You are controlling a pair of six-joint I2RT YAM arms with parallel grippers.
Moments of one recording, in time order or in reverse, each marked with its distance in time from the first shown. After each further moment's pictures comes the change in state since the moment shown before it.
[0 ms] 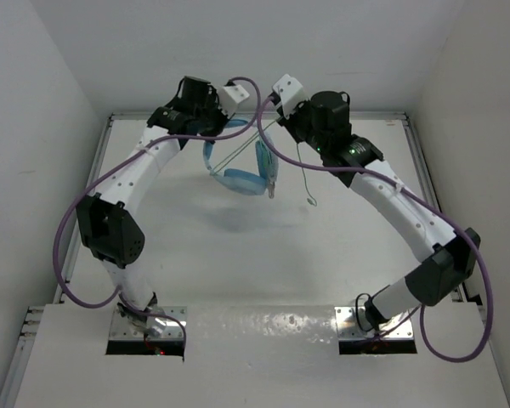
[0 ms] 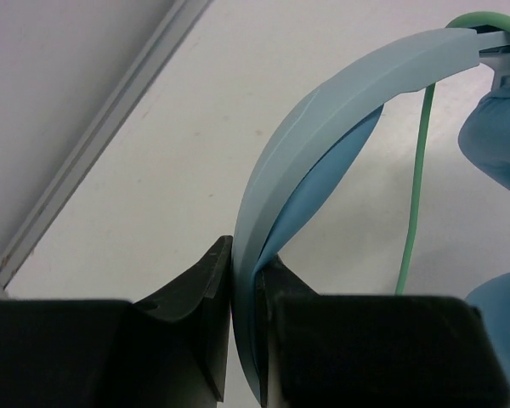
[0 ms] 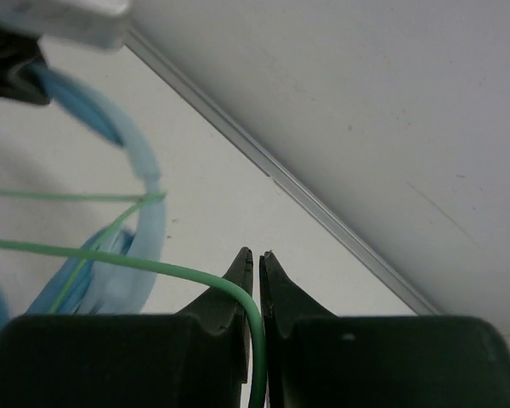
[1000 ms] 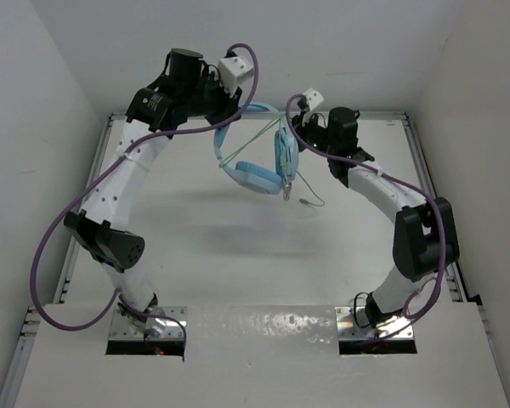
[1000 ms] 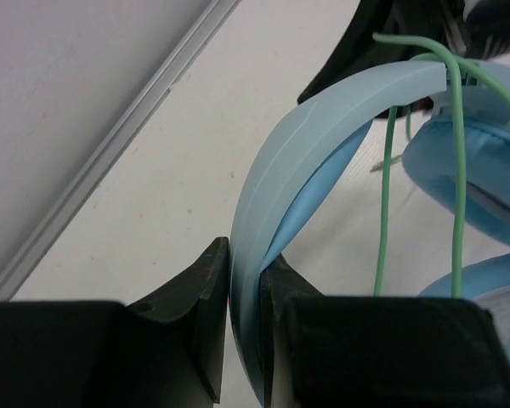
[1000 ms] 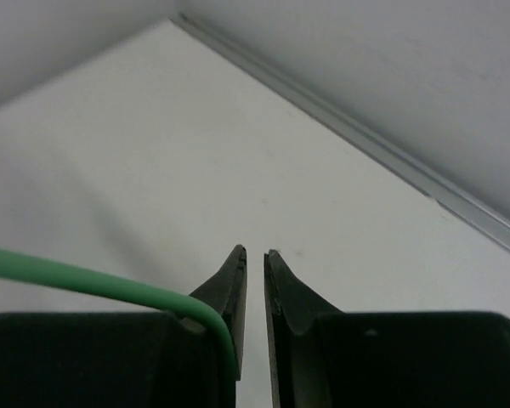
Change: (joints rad) left arm -0.071 -0.032 0.322 -0.228 0.264 -0.109; right arm -0.263 0.183 -0.233 0.444 -0.565 0.361
